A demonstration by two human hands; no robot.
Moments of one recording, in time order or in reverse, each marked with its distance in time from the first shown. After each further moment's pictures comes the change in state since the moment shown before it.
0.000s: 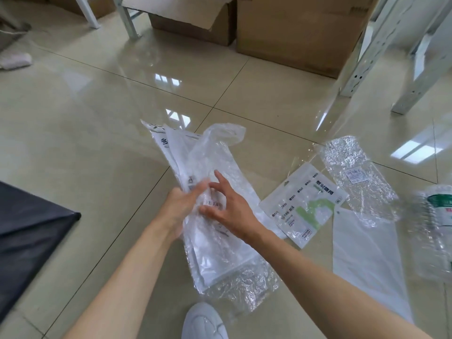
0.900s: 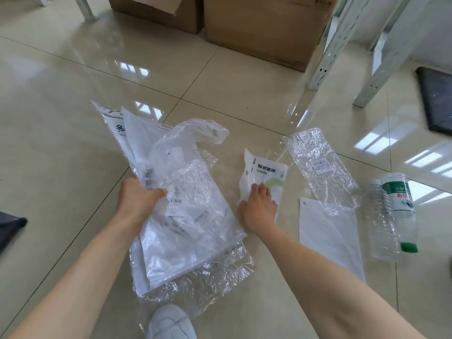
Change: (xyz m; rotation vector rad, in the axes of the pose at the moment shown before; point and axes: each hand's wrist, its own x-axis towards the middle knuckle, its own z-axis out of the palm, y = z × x) left_hand 0.002 0.006 0.014 0.231 0.240 0.111; right_hand -0.006 0.123 -0.068 -0.826 0.337 0.488
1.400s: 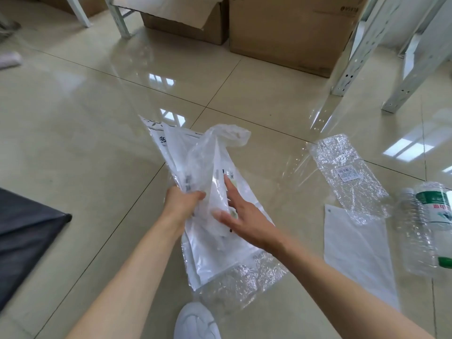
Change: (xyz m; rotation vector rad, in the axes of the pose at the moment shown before) left_hand -0.002 -0.003 0.014 -0.135 -0.057 -0.132; right_hand -0.074 -0.070 -0.085 0.718 -0.465 -0.553
